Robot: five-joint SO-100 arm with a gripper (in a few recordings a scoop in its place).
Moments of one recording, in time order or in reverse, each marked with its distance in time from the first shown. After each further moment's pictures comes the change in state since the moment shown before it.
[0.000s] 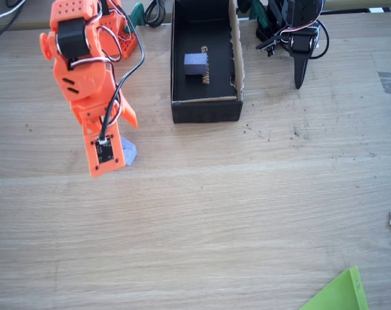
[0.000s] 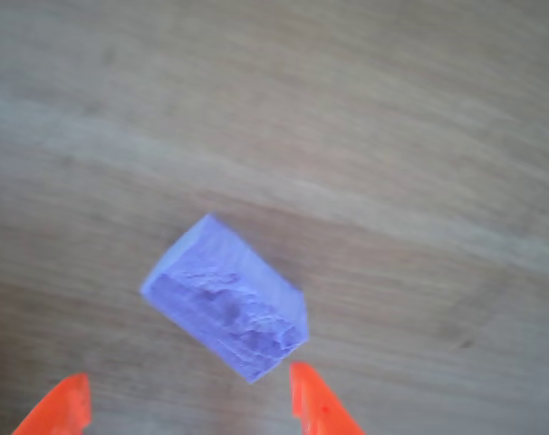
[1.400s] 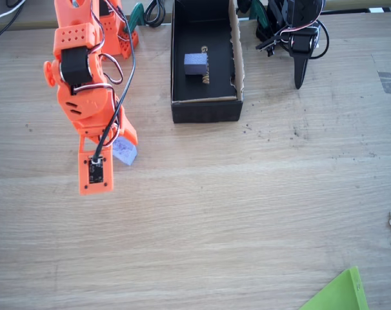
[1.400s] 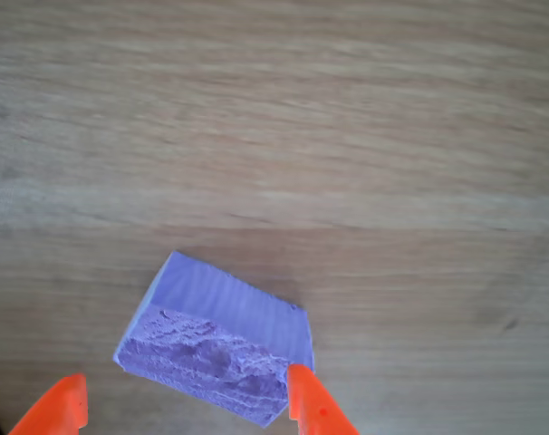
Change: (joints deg) arm 0.2 -8.2 -7.0 2.0 -14.4
